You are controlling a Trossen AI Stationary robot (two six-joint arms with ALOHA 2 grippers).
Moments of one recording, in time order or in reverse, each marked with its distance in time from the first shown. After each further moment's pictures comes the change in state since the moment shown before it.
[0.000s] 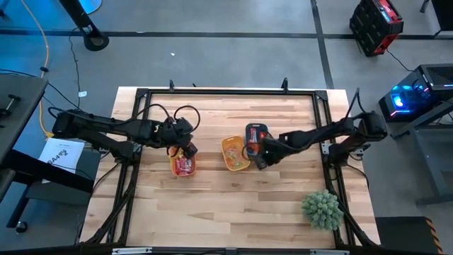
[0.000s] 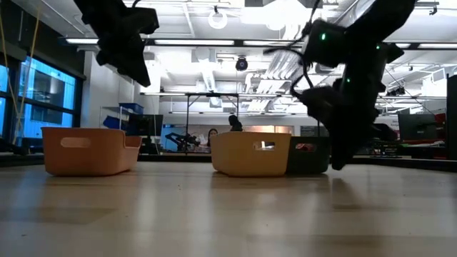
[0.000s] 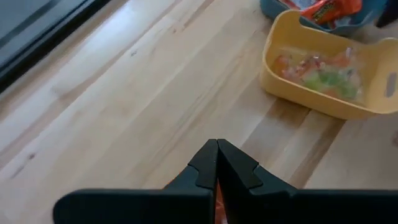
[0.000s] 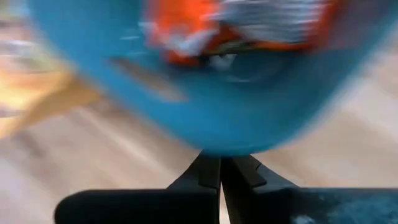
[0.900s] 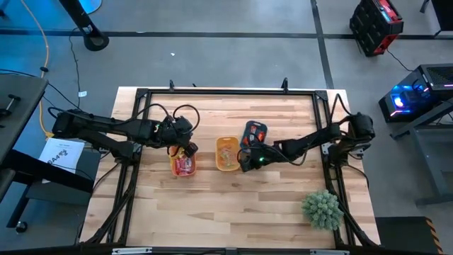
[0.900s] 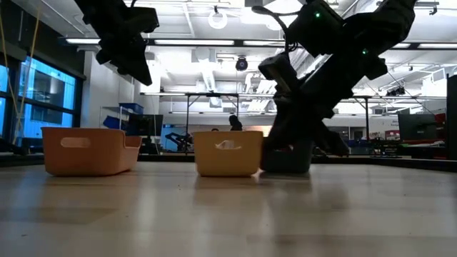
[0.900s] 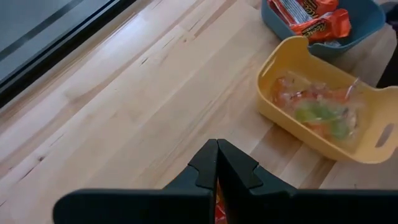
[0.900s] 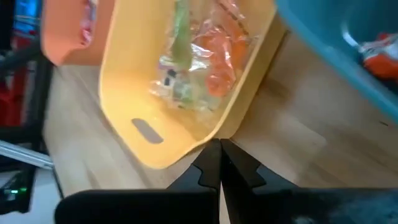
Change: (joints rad) left arm 0.000 -0.001 0.001 0.008 -0.049 -0.018; right arm 0.080 0.147 0.000 0.599 0.068 0.129
